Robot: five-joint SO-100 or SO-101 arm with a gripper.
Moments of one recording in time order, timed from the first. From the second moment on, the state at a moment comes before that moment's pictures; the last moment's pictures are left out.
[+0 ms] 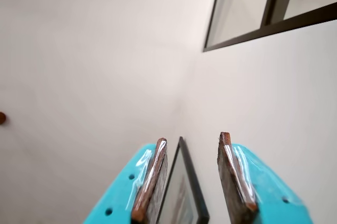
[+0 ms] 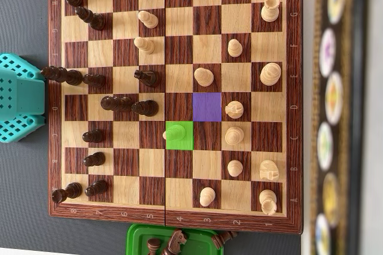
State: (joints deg) arm -0.7 192.4 179.9 -103.4 77.3
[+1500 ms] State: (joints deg) arm -0.7 192.4 179.9 -103.4 83.9
